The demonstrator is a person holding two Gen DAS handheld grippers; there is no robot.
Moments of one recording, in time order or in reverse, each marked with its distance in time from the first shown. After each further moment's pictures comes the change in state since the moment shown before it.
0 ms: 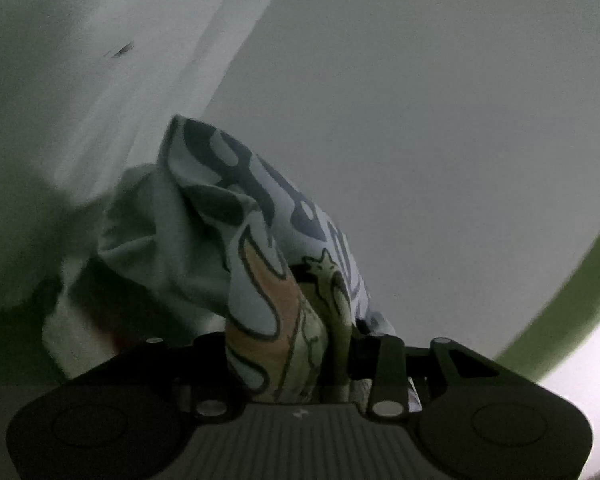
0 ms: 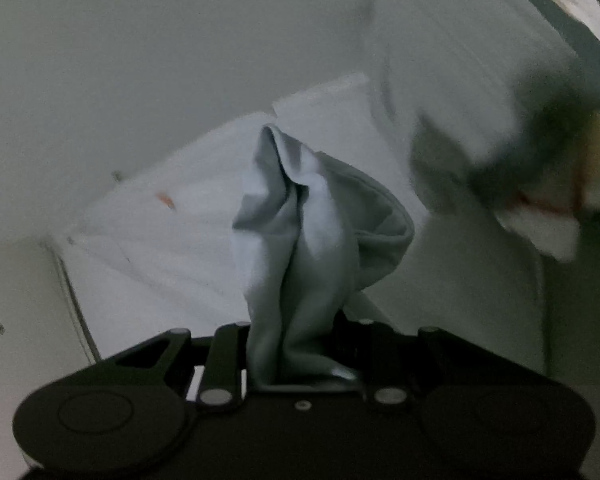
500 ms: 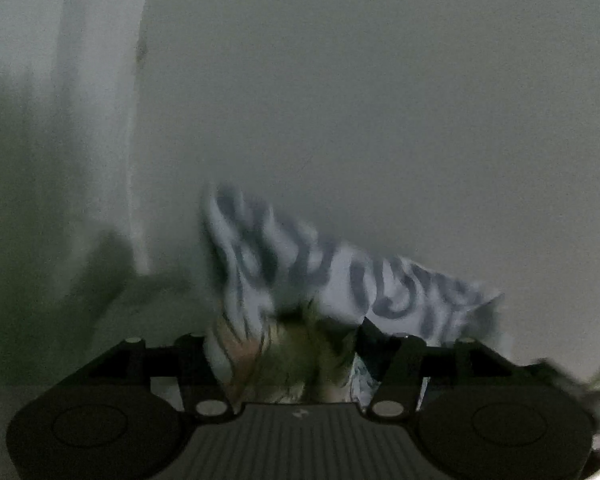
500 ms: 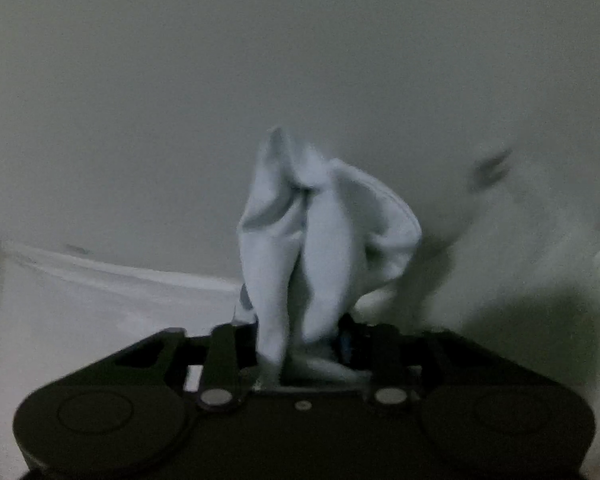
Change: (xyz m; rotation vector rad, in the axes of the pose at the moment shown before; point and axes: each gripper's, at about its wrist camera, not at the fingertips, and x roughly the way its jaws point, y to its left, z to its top) left arm 0.216 0.042 0.096 0.300 0.179 0.126; right arm 0.049 0.033 0.085 -0.515 -0.500 -0.332
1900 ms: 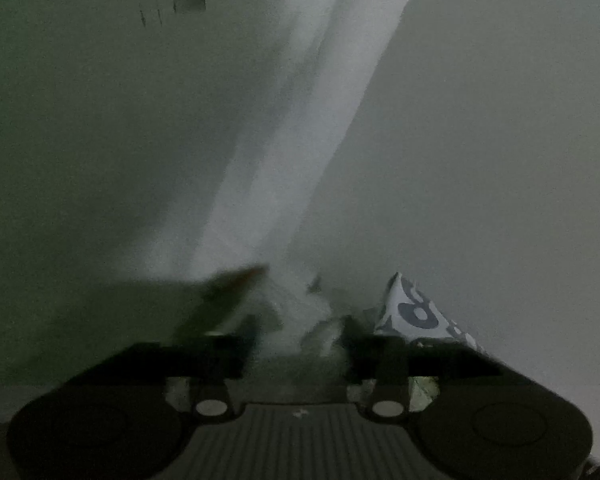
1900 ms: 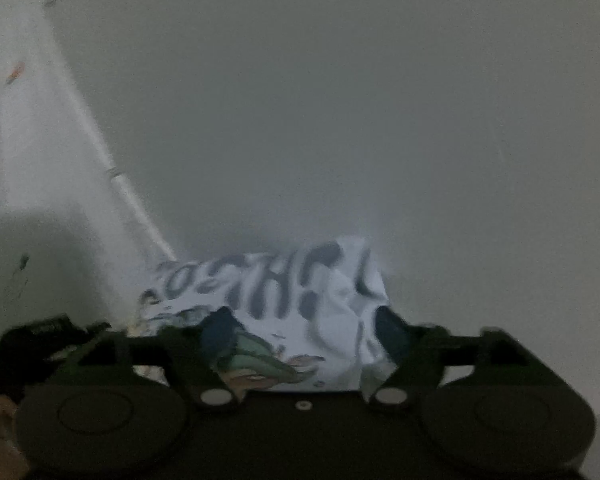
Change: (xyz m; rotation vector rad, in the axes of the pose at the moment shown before) left arm 0.021 0.068 -0.092 -0.363 -0.343 0.234; right arm -0.015 0.049 -0.016 -0.875 0.021 -0.335
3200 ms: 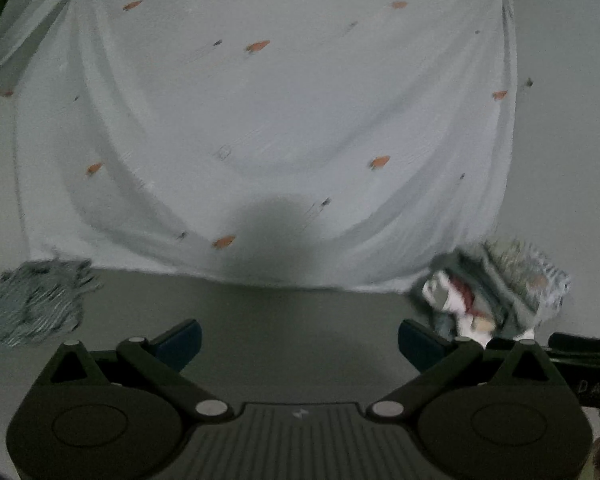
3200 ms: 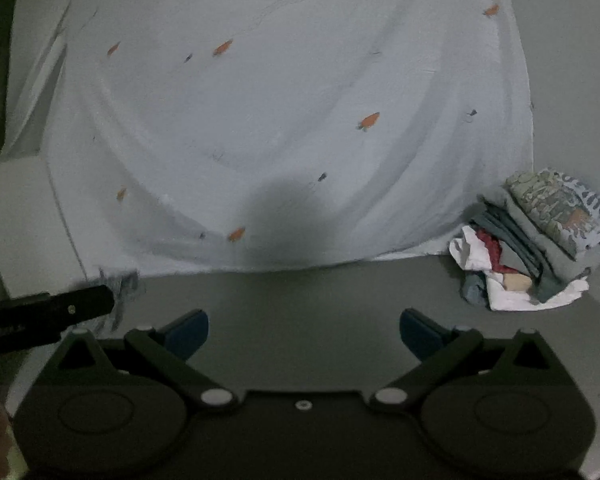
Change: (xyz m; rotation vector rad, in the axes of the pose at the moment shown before) left arm -0.752 -0.172 -0.369 -0.089 -0.248 0.771; right arm -0.516 0.115 -0.188 -0.636 0.294 0.719
